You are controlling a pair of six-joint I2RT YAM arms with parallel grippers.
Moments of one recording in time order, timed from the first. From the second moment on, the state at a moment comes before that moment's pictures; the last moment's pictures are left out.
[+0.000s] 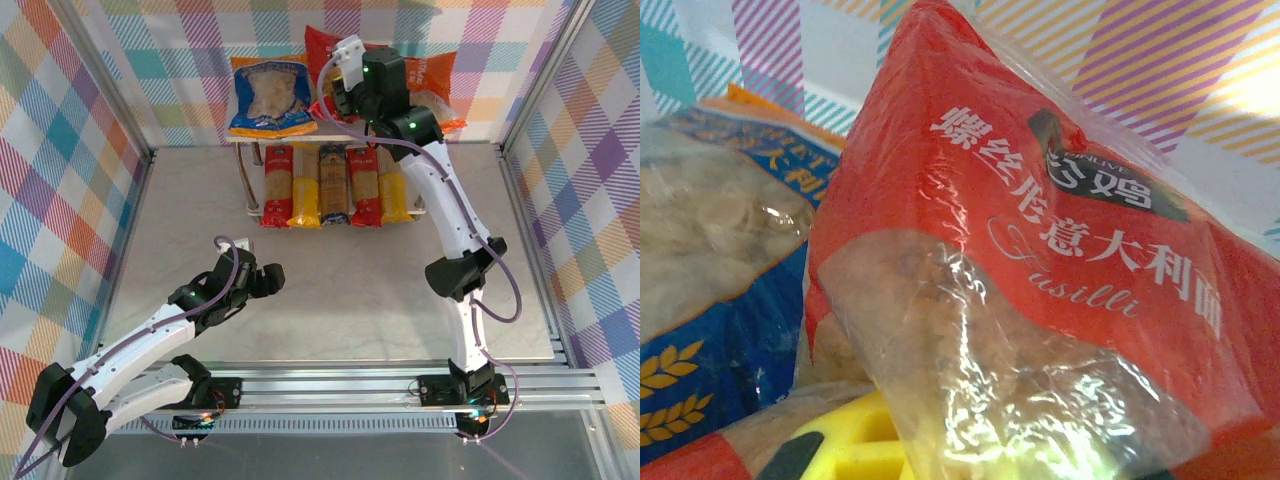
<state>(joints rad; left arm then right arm) -0.62 0.94 0.59 -0.43 -0.17 -0.70 0.55 2.13 2.65 -0.75 0.14 -0.21</state>
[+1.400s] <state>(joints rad) -0.60 0.94 0.59 -0.43 -0.17 -0.70 0.54 2.06 2.64 -0.60 0.16 -0.01</state>
